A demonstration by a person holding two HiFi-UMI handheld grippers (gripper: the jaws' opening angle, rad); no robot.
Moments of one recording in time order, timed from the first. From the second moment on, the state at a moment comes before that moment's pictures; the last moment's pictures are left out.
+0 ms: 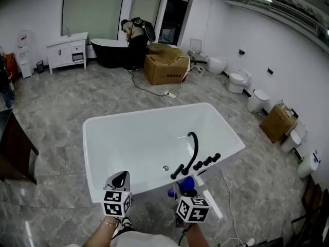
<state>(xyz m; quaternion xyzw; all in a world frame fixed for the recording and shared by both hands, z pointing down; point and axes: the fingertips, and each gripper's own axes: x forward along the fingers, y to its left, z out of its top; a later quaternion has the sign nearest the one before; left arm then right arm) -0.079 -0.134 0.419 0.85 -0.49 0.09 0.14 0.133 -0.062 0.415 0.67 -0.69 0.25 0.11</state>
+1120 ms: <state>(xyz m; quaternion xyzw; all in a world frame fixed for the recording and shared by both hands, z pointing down) -0.090 -0.271 0.432 0.86 -0.47 0.10 0.15 0.114 -0.179 0.415 0.69 -0.67 0.24 0.11</state>
